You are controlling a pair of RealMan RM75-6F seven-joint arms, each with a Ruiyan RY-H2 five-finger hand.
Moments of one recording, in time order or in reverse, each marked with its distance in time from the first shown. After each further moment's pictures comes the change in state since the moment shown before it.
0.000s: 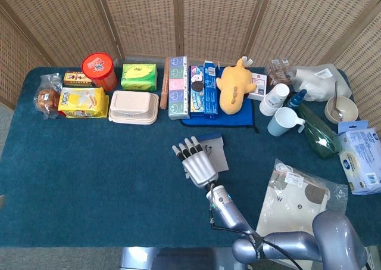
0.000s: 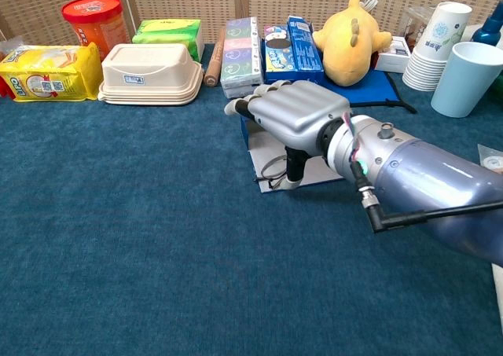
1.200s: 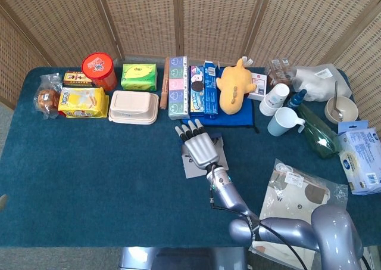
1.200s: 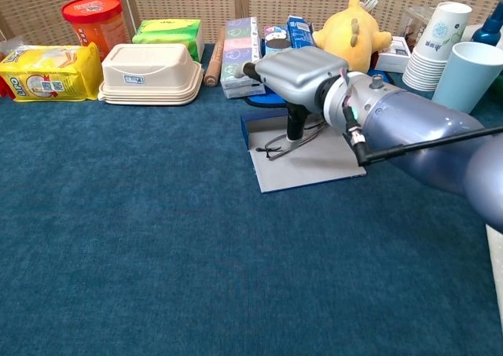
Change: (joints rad) left arm -0.003 -0.004 -0.002 -0.008 0.000 -0.010 0.018; right arm 0.068 0.029 0.082 0.108 0.046 -0.067 0.077
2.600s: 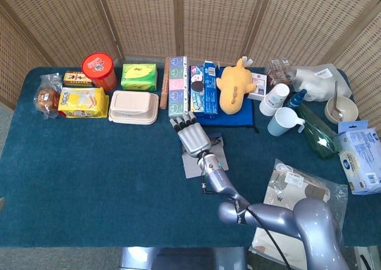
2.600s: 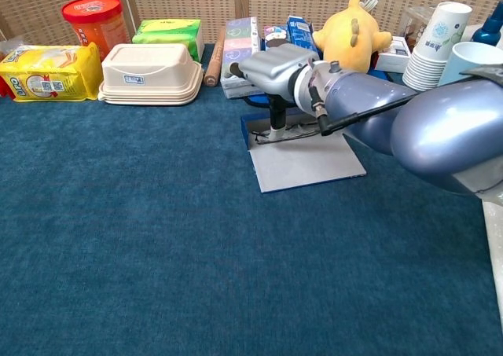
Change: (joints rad) left arm 0.015 -0.011 0.007 0.018 -0.007 0.002 -0.012; right arm 0.147 -0.057 0.047 0.235 0.108 -0.156 0.013
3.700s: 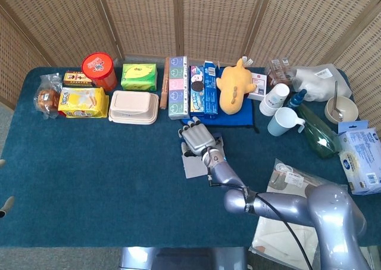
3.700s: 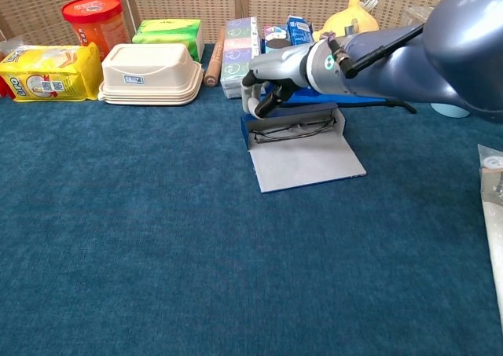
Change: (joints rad) left arm -0.027 -0.022 -0.001 -0.001 -0.003 -0.047 0.018; right arm 0.129 0.208 -0.062 -0.172 0.364 -0.153 0.017
